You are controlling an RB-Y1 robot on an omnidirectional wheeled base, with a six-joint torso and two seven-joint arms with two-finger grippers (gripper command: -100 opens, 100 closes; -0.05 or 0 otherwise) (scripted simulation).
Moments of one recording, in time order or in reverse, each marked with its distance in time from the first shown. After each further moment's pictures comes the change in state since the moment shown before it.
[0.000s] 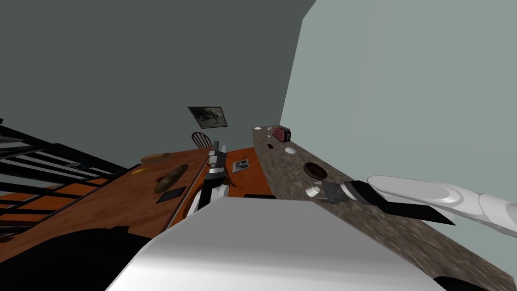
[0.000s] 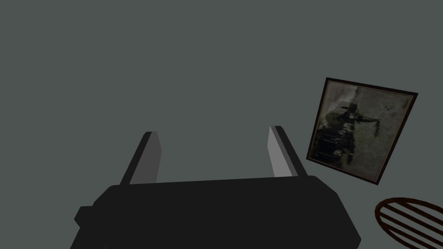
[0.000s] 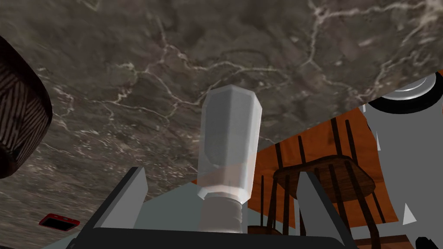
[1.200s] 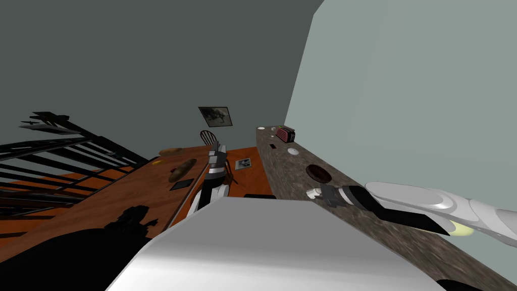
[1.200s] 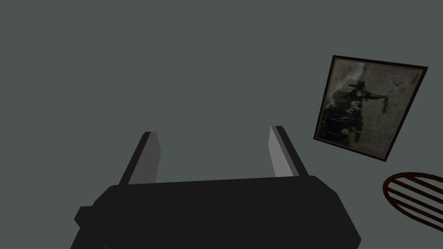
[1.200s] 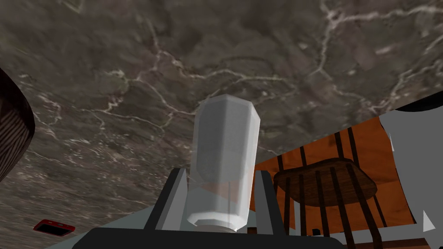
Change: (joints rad) left arm 0.000 0.000 0.000 0.000 0.000 0.000 0.000; right arm 0.038 -0.030 0.066 -0.057 -0.057 0.156 0.011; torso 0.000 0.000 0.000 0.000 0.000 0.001
